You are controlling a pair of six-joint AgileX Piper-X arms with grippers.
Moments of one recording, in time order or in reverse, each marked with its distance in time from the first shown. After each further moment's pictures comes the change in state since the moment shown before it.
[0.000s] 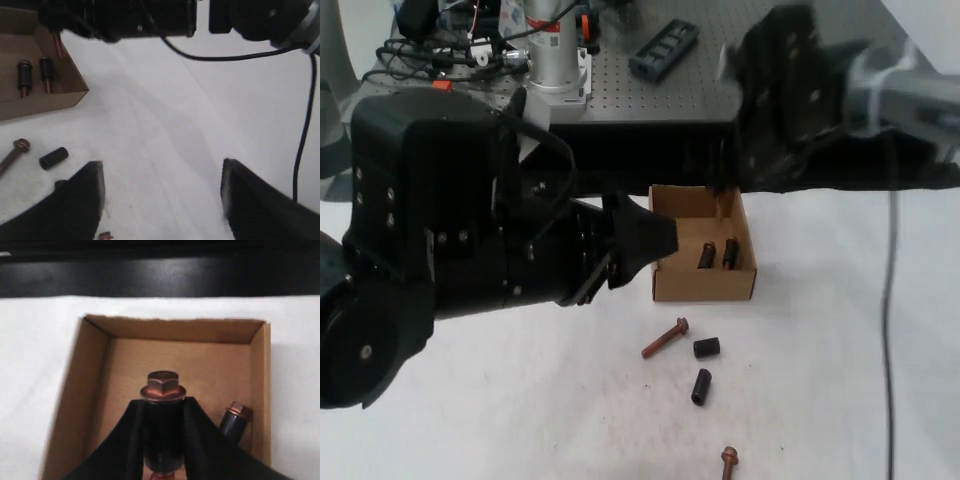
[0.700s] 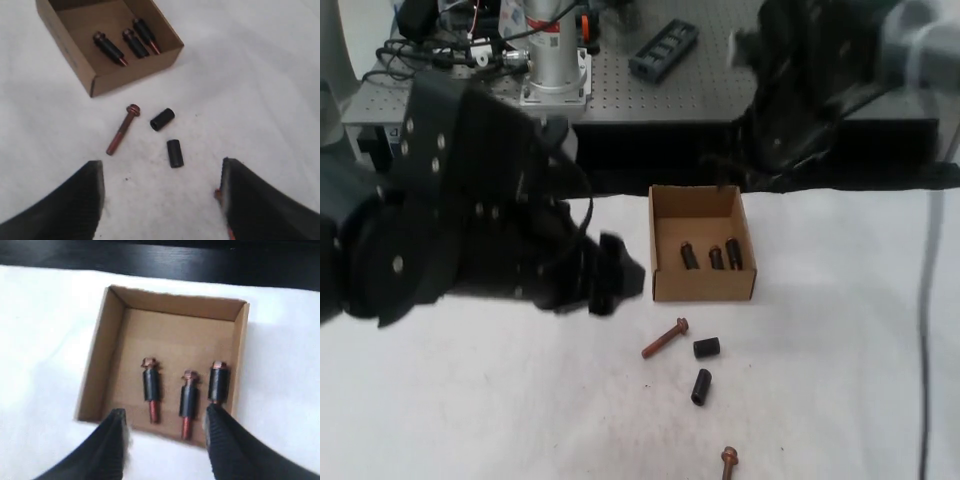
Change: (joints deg) left arm 1.3 5.4 -9.4 21.8 -13.5 22.1; right arm 1.2 -10.0 1.5 13.9 -0.3 -5.4
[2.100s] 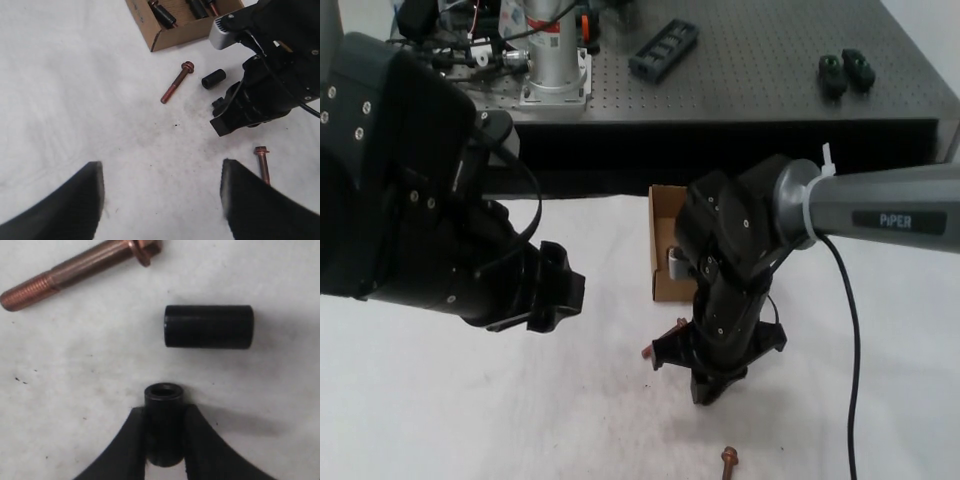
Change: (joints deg) left arm 3.4 -7.3 -0.2 16.7 -4.4 1.5; right arm 12.1 8.6 12.7 7.5 -0.8 12.6
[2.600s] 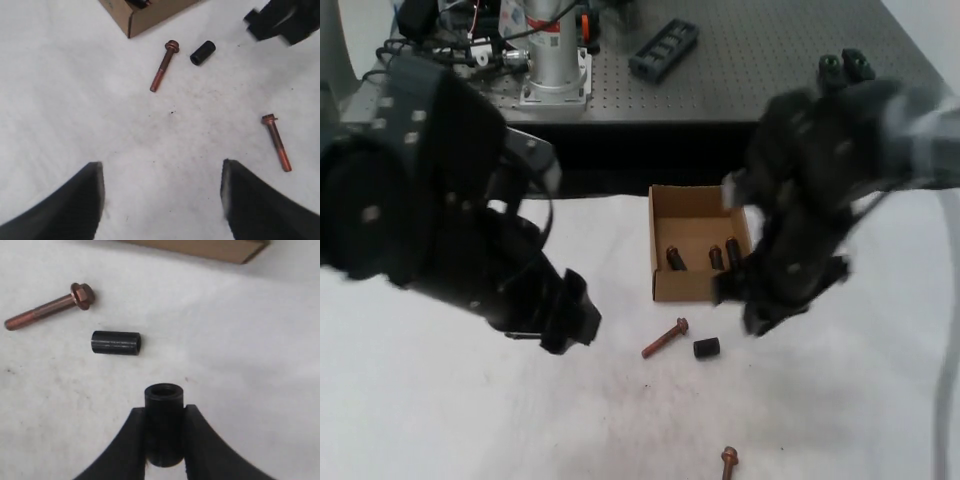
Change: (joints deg) left arm 0.0 14.2 -6.2 0.9 5.5 15.9; right arm -13.4 -31.7 13.7 5.2 -2.1 -11.1
